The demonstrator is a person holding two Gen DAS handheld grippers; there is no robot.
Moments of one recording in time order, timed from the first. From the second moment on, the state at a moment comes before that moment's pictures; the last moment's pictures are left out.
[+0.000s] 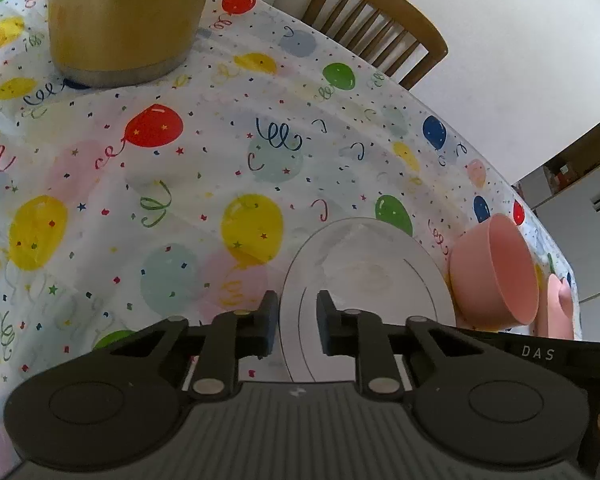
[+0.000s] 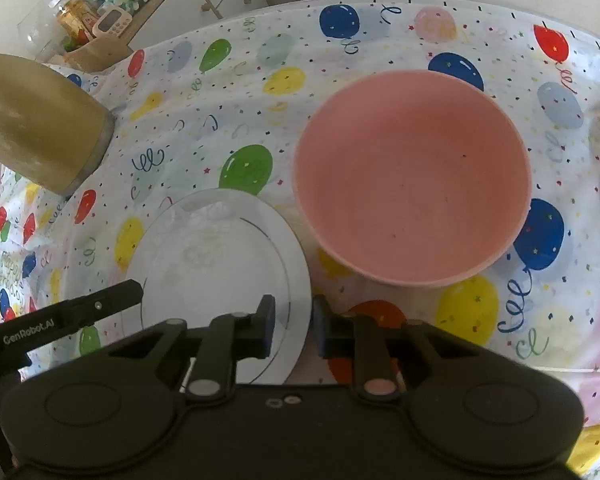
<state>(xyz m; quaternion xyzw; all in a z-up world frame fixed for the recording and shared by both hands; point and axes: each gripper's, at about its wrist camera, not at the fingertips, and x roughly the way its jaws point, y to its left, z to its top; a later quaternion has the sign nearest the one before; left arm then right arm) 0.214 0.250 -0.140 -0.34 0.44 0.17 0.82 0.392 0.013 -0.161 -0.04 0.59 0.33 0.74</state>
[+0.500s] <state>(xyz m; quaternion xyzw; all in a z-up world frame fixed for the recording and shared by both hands) 0.197 0.249 -0.135 -0.35 0.42 0.17 0.82 0.380 0.017 -0.153 -0.06 0.56 0.34 0.75</state>
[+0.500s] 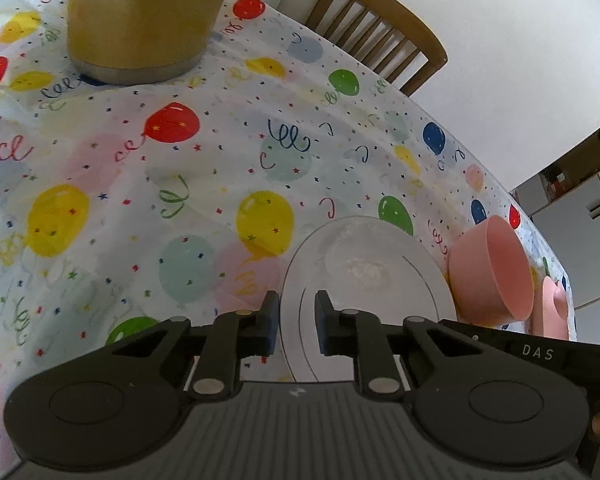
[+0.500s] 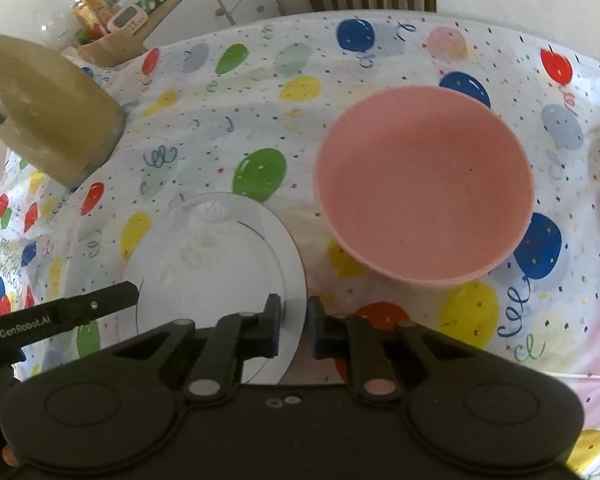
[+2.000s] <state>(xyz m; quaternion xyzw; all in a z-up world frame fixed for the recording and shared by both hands) 0.091 0.052 -0.057 -0.26 0.46 -0.02 0.85 0.201 -0.221 -0.075 0.07 0.52 0.22 0.82</state>
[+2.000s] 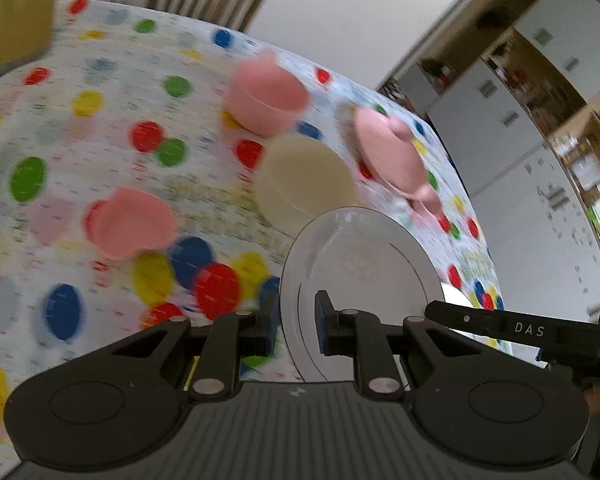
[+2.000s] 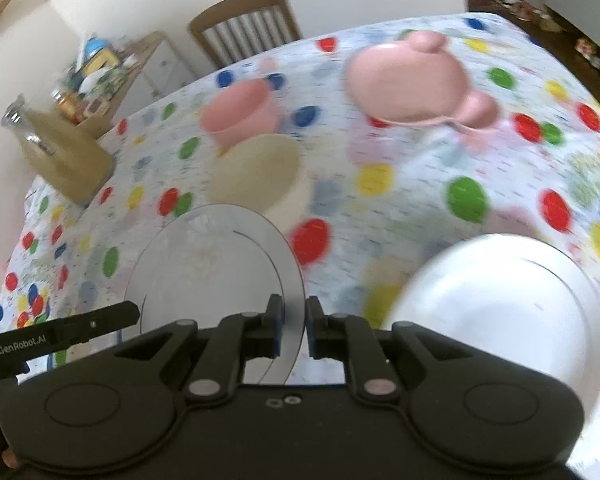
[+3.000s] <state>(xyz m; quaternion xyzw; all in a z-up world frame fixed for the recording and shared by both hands) 0.160 -0.135 -0.118 -0.18 0.54 -0.08 0.82 0.205 -0.412 -0.138 0.13 0.56 0.13 0.81</state>
